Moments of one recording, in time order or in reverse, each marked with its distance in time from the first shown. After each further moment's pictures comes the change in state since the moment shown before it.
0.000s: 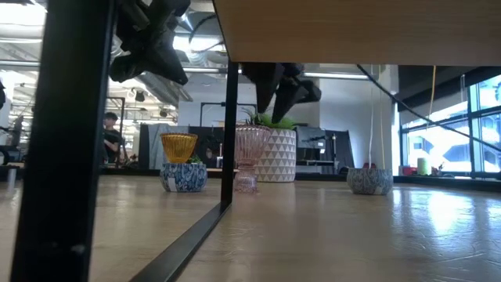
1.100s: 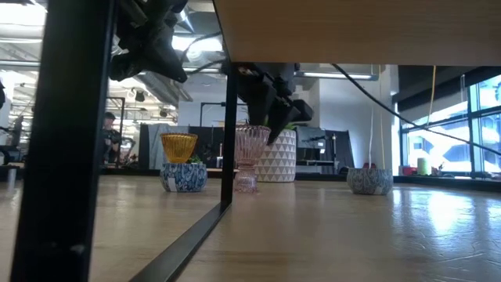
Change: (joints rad) left arm -0.033 0.000 0.000 0.000 -0.013 -0.025; right arm -0.004 0.084 -0.001 0.059 -0.031 -0.041
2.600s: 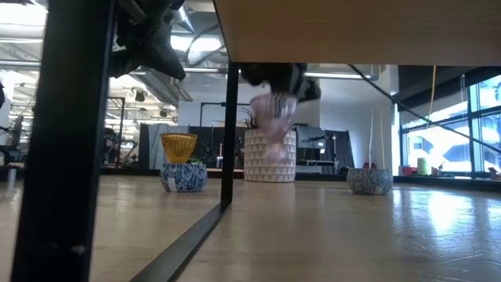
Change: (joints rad) left arm -0.035 -0.009 0.000 -0.006 -0.083 -0.025; right arm 0.000 0.004 0.143 -0.282 -0.038 -0.129
